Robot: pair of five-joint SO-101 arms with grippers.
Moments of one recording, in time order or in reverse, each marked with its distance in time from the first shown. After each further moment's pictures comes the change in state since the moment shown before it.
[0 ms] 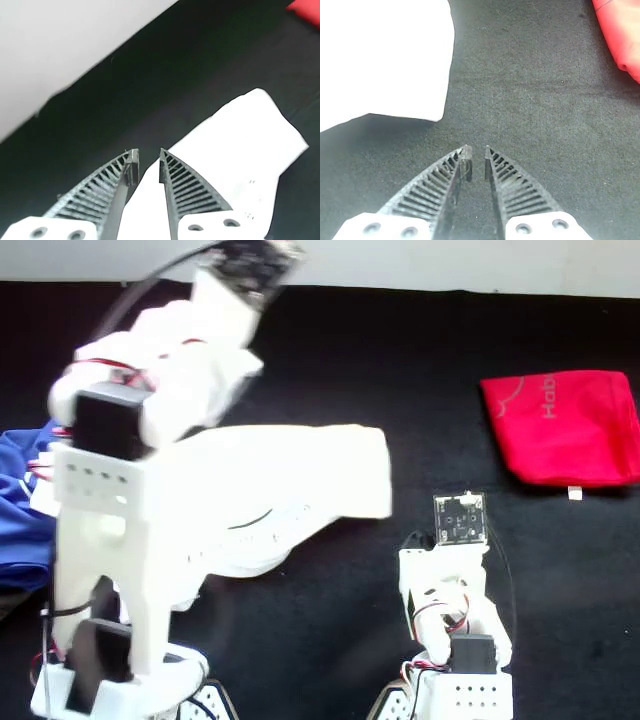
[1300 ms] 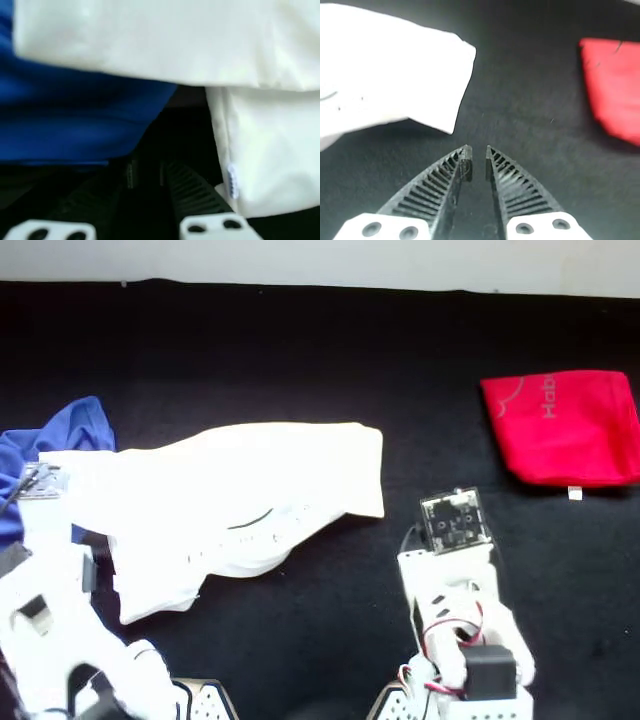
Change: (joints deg) left arm -54.3 -19.8 86.5 -31.2 -13.0; right arm -3.6 0.9 -20.6 13.6 8.8
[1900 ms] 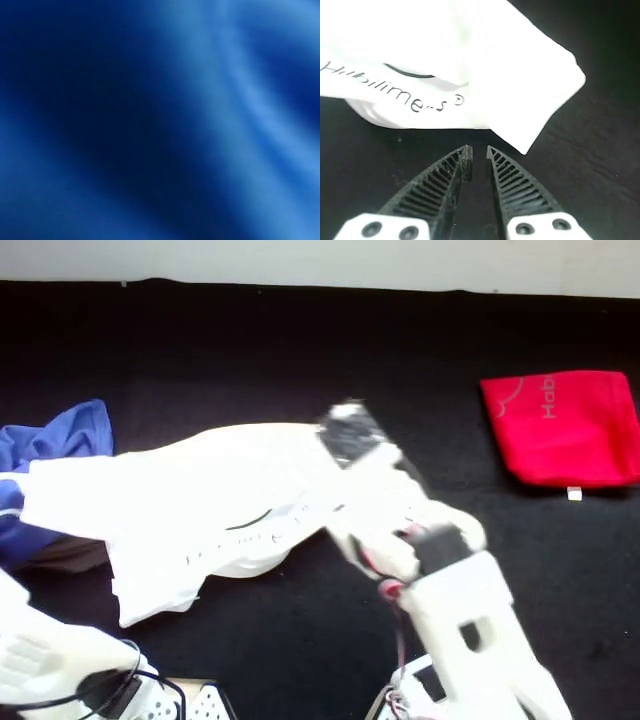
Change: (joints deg) left arm -19.3 51.3 -47.8 -9.5 -0.2; right arm -25.1 59.4 -36.8 0.0 0.4
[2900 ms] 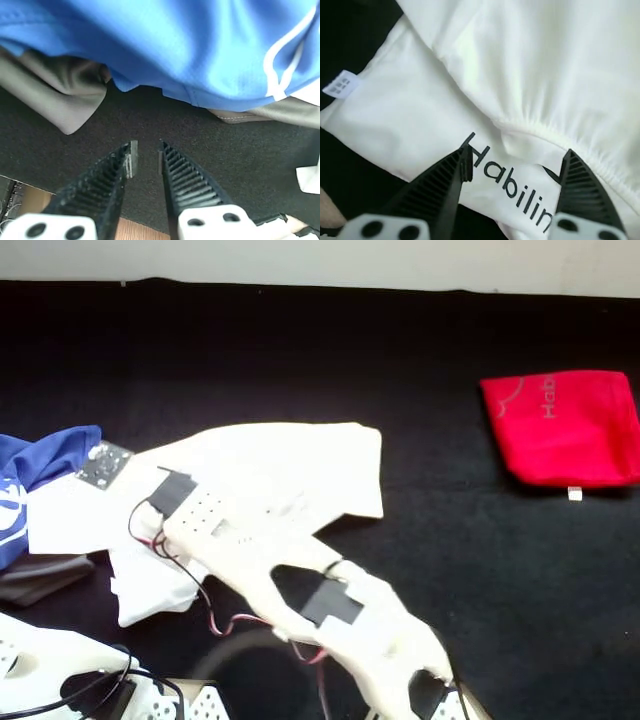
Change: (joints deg) left arm -5.5 7.1 -45.5 52.5 -0.2; right arm -28.7 77.7 -68.5 10.5 -7.5
